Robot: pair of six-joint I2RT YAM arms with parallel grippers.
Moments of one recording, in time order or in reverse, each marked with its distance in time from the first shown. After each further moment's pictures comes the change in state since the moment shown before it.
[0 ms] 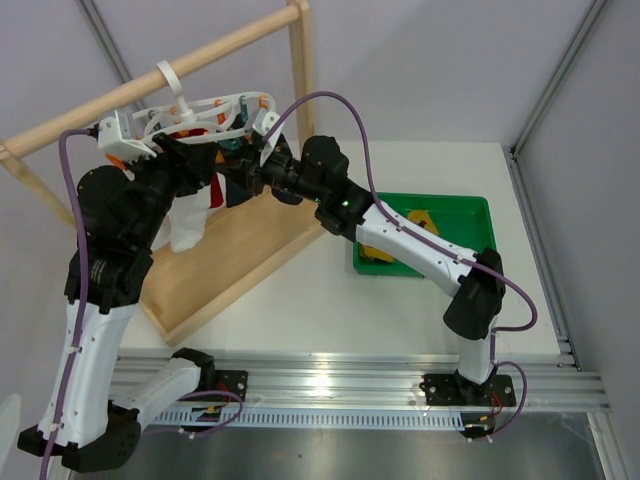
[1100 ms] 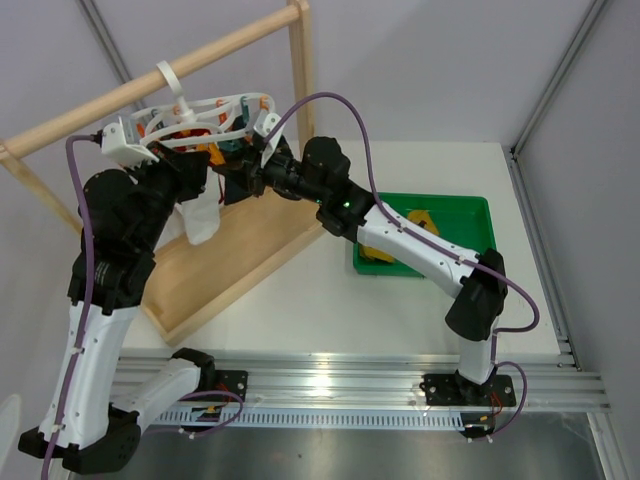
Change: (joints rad) left arm 0.005 -0.016 -0.043 0.003 -0.034 0.015; right arm 0.002 -0.013 -0.017 0.001 -0.006 -0.001
